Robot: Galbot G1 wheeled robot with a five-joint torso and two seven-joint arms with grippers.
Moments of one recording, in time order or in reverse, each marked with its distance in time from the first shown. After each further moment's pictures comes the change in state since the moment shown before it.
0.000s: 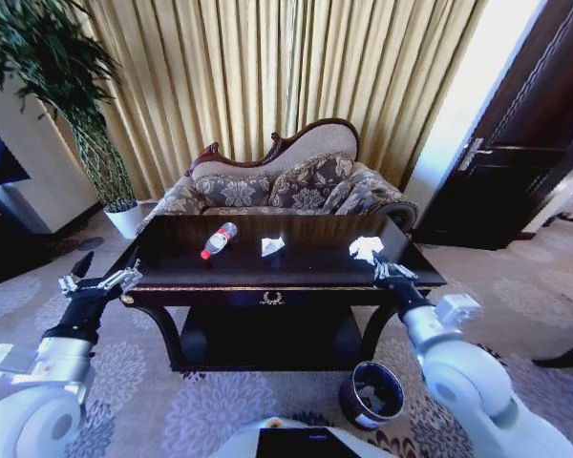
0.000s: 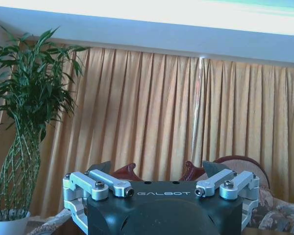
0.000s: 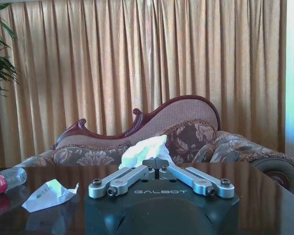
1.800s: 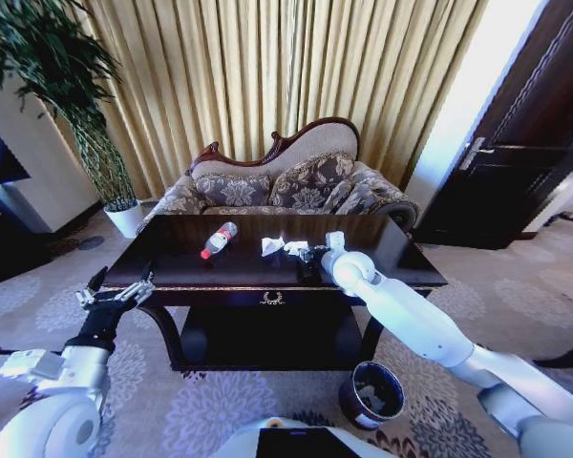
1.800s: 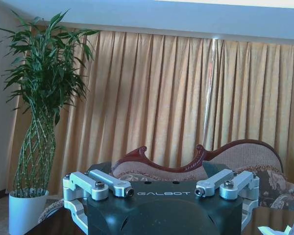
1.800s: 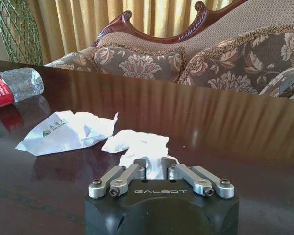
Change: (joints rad) left arm 0.031 -0.092 0.083 -0.008 0.133 0.009 -0.021; right arm 1.110 -0.038 -0.905 -0.733 0.397 -0.293 0.136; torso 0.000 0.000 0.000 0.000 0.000
